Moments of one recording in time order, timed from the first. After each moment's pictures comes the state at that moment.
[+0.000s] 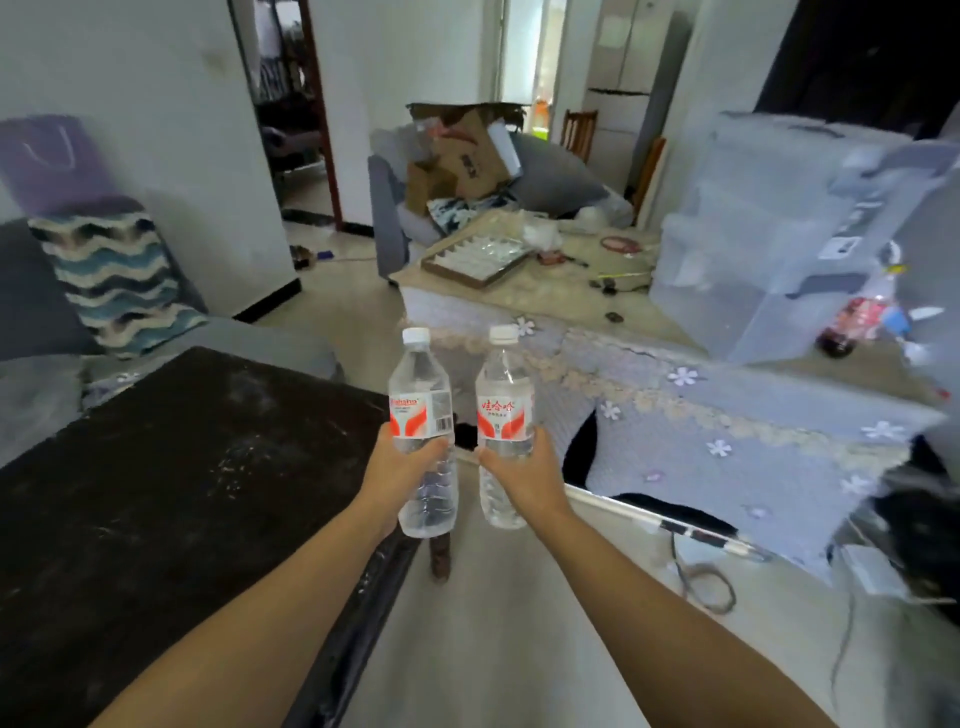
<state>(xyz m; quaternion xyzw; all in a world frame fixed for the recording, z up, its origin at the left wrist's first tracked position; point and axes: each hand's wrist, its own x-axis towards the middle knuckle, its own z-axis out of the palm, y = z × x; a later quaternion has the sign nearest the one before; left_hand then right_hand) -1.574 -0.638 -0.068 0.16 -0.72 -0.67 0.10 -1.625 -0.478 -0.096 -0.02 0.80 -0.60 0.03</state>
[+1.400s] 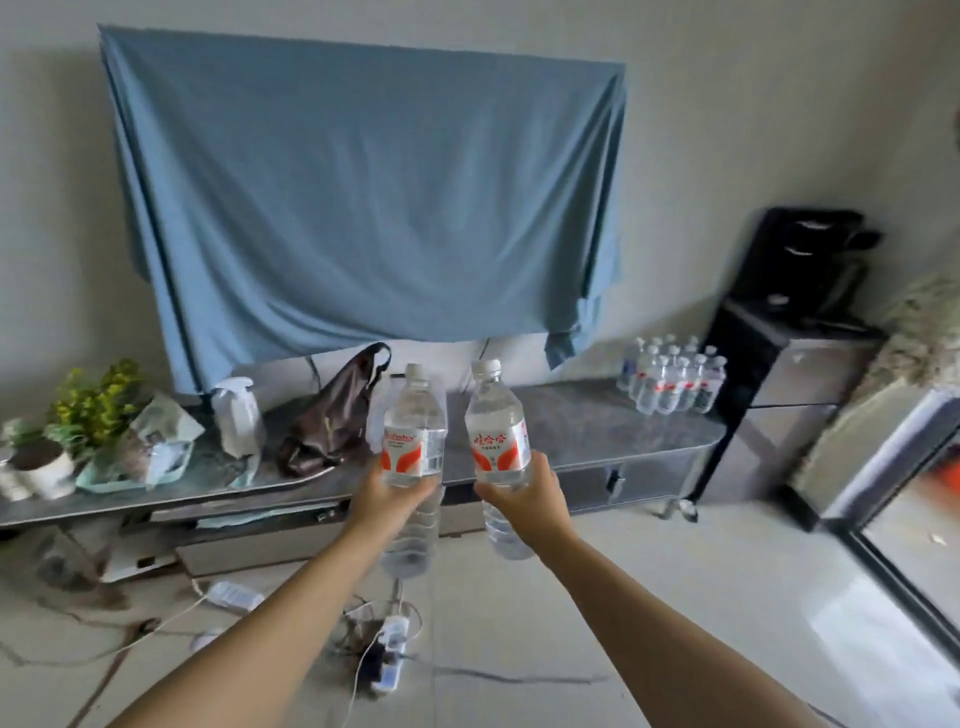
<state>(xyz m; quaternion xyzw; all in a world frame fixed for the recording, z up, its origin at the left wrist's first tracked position) -0.899 -0.058 -0.071 -0.55 -0.54 -0.41 -0.49 -0.712 -0.090 -0.073 0.69 0.48 -0.34 -0.42</state>
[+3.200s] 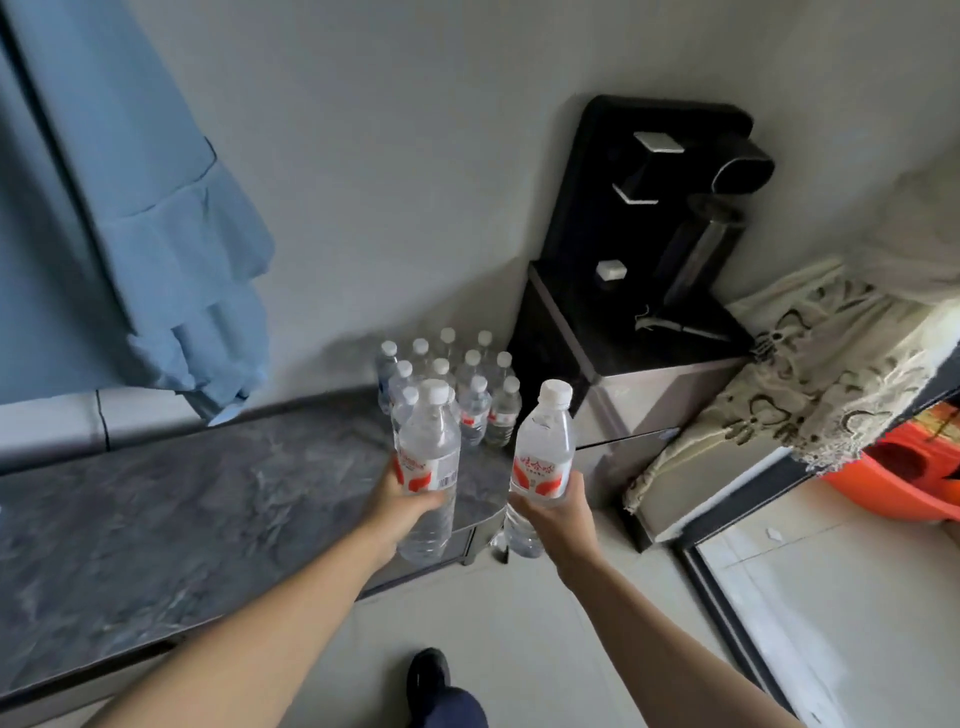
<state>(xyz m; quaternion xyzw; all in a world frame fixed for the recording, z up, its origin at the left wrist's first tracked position) -0.069 0.318 -0.199 -0.51 -0.52 -0.26 -0.64 0.108 0.220 -0.192 0.76 0.23 -0.36 -0.49</state>
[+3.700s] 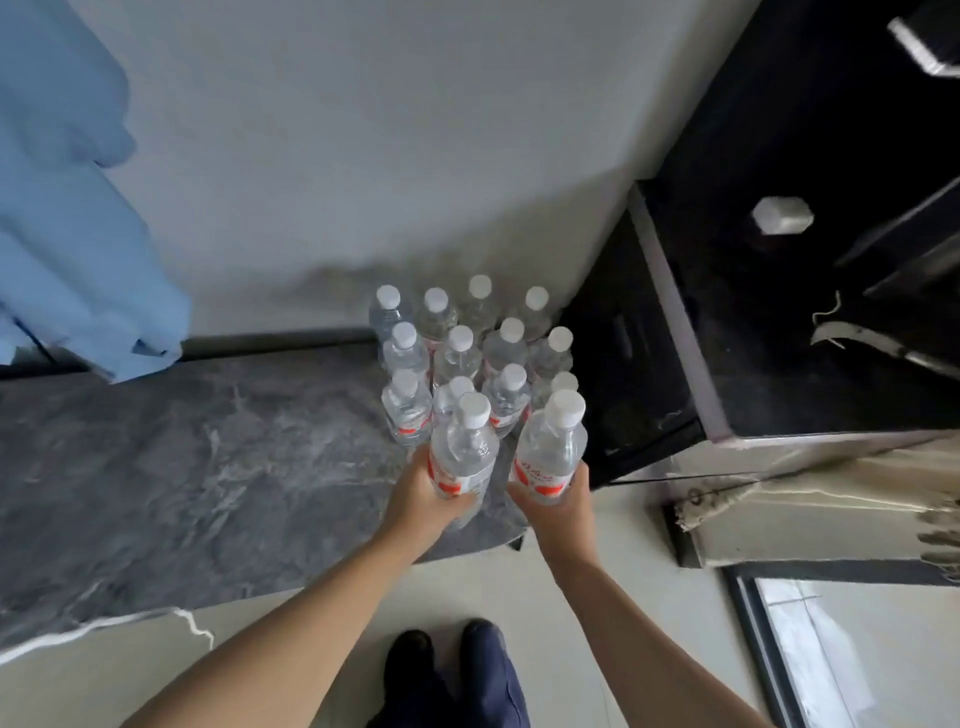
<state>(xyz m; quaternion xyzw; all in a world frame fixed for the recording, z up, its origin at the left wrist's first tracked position) 0.030 0.437 -0.354 -0.54 -0.57 -0.26 -0.56 0.190 0.381 -0.348 0.77 0.26 -0.41 -0.43</state>
